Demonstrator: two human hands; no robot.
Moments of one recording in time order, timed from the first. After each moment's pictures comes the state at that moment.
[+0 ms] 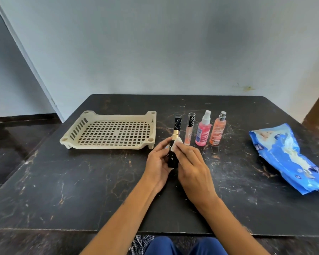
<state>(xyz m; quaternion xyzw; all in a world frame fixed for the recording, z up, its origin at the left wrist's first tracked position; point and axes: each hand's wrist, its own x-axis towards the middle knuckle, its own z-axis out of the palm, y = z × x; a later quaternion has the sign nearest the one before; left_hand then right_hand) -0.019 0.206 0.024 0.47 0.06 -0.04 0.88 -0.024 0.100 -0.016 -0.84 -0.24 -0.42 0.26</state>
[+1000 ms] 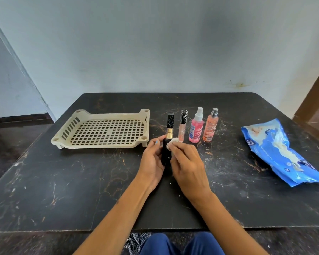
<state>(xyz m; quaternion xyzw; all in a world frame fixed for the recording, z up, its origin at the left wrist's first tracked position) -0.017 0.201 0.019 0.44 0.05 -0.01 0.90 -0.024 0.096 -0.014 -0.82 -0.23 -0.41 0.32</state>
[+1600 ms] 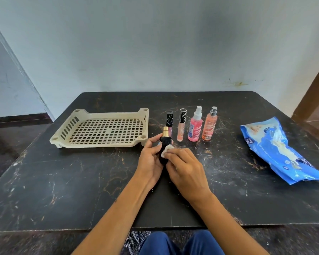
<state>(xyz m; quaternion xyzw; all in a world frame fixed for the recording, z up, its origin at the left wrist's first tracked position) -0.018 0.202 0.025 0.42 0.07 -0.01 0.91 -0.029 0.095 -0.017 -0.82 -0.27 -0.42 0.29</state>
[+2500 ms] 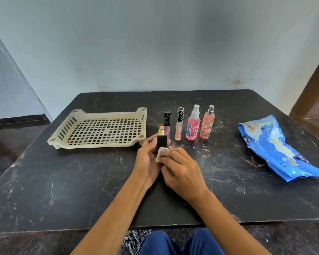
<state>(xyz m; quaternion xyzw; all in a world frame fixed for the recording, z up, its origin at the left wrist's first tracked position) -0.018 0.207 0.021 0.40 0.07 -0.02 0.91 -0.031 0.097 -0.014 -0.80 -0.32 -0.41 0.30</state>
